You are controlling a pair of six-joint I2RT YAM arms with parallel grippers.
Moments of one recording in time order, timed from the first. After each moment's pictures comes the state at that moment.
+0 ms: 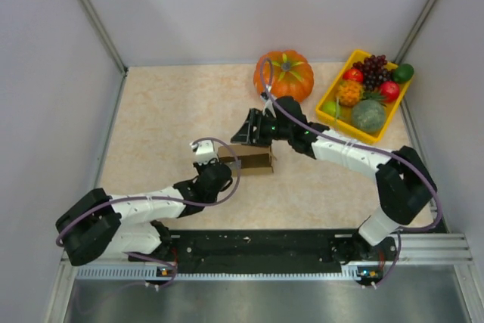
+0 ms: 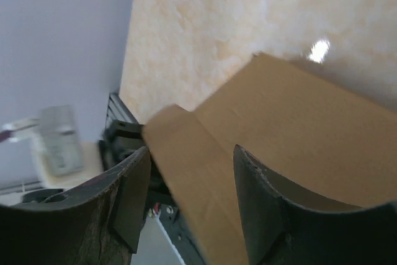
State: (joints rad) left arm -0.93 1.21 0.42 0.16 -0.80 -0.74; right arm 0.72 1.57 1.14 -0.01 -0.37 0.82
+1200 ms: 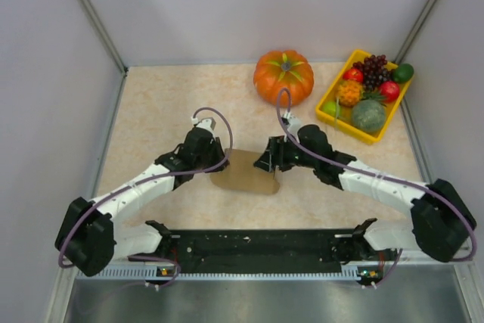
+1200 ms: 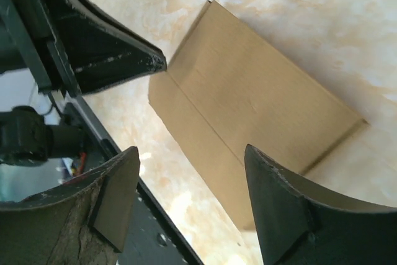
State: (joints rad) left arm -0.59 1.16 0.70 -0.26 -0.02 -0.65; right arm 0.72 1.34 0.72 0.13 -0.33 0.62
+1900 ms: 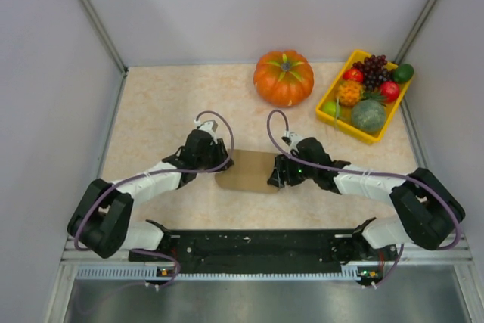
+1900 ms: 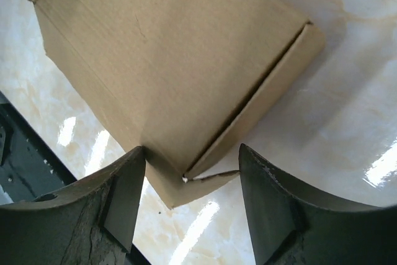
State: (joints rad) left arm -0.52 1.34 0.61 0.02 0.10 -0.59; right arm 0.67 1.37 0.54 0.10 -0.27 0.45
